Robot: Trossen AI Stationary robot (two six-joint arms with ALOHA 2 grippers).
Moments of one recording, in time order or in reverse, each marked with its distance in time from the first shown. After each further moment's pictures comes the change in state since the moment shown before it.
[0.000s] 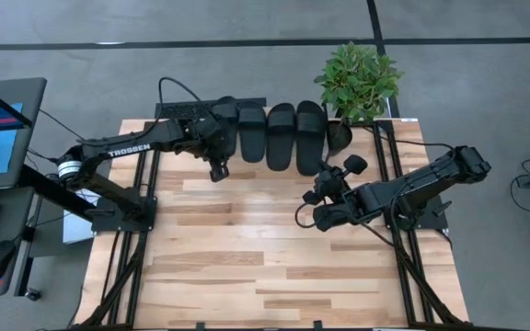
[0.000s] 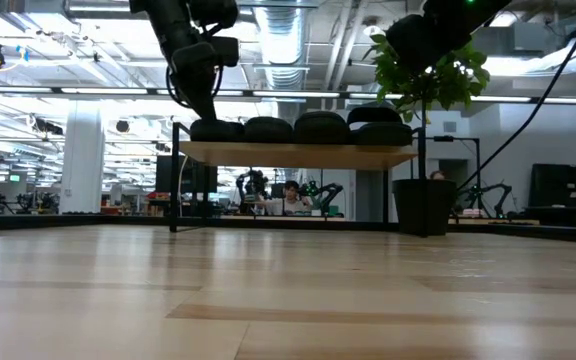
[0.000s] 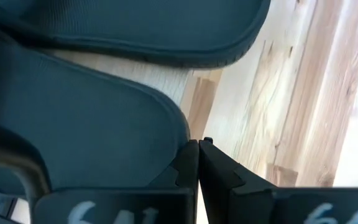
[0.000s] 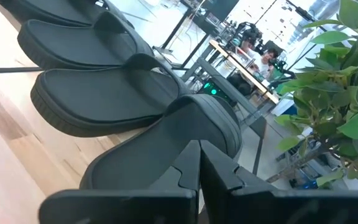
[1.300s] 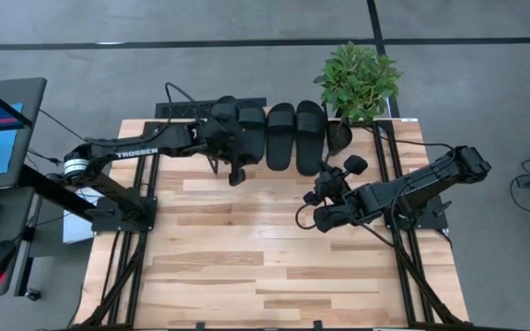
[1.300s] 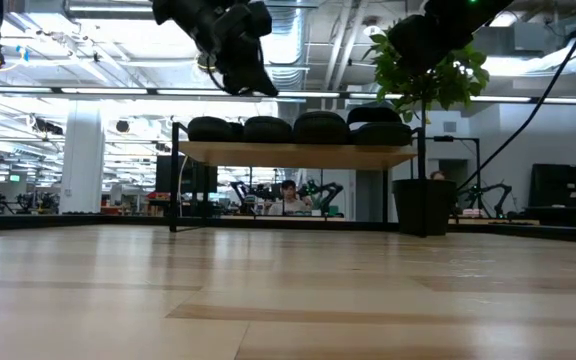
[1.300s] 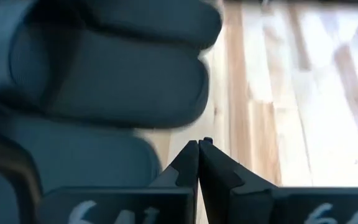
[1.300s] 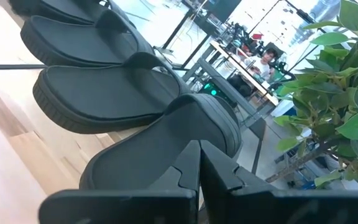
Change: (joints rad) left arm -0.071 0.053 -0.001 0.389 0.220 0.033; right arm 0.006 0.000 0.000 -0.016 0.000 0.000
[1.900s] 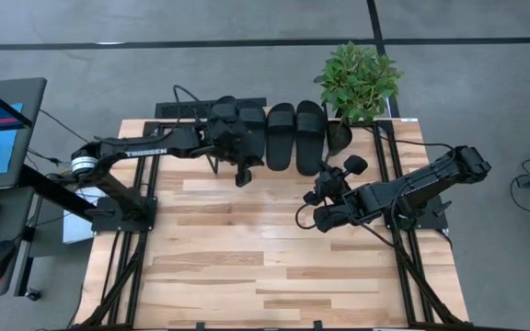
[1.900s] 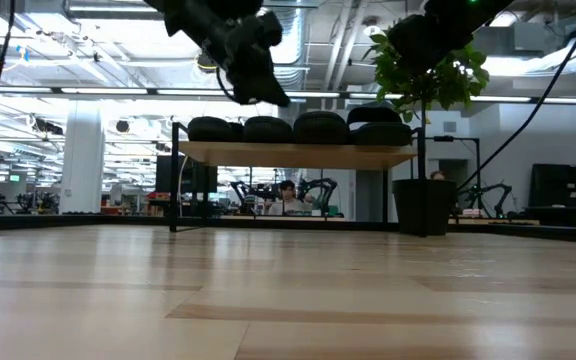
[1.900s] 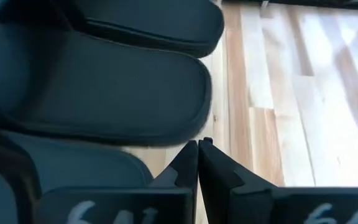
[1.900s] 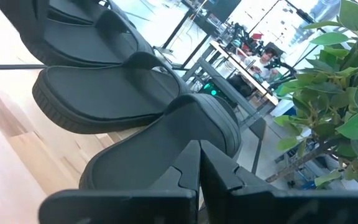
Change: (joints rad) left arm -0.006 0.060 0.000 0.078 0.021 -0.012; right arm 0.000 0.000 0.000 0.000 0.000 0.000
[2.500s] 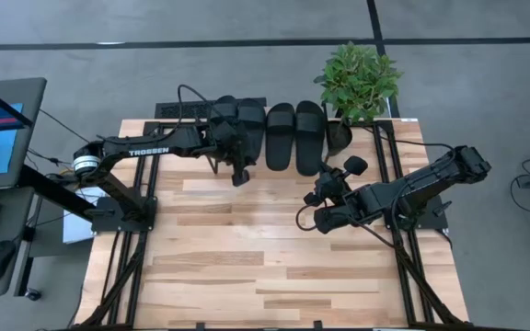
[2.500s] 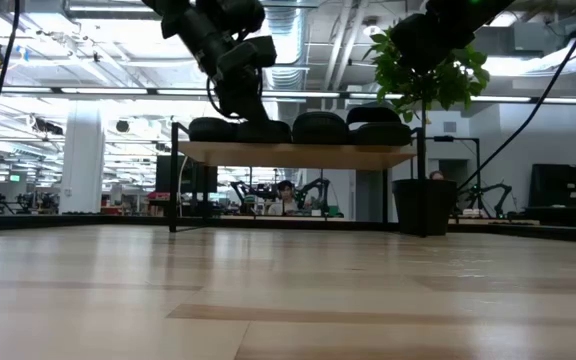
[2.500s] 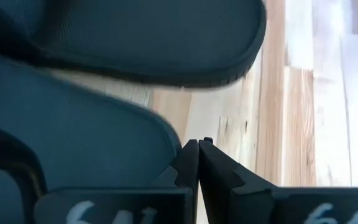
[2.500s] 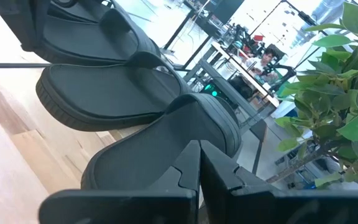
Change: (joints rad) left arm 0.024 0.026 0.001 -0.127 -0.110 -0.008; right arm 0.009 0.000 0.000 -0.008 0.000 0.000
